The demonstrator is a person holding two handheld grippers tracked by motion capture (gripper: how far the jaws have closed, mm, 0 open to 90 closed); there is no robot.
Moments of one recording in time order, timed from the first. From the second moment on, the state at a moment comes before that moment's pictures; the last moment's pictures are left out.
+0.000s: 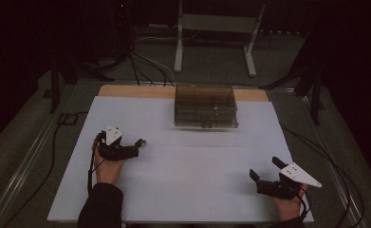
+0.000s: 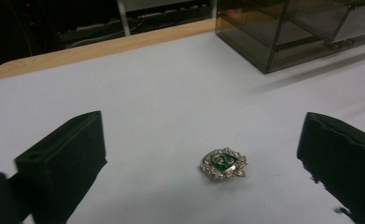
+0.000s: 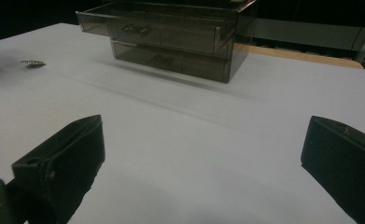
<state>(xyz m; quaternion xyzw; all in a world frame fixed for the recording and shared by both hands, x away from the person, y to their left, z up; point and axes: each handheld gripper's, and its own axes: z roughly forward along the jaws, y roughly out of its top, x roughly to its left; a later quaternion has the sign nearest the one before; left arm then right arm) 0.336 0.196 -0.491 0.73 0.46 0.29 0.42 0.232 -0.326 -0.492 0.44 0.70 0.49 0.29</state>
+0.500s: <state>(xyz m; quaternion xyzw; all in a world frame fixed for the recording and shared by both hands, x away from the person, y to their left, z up) 0.341 0.189 -0.500 0.75 0.45 0.25 0.41 0.232 -0.326 -0.492 0.44 0.70 0.49 0.29</state>
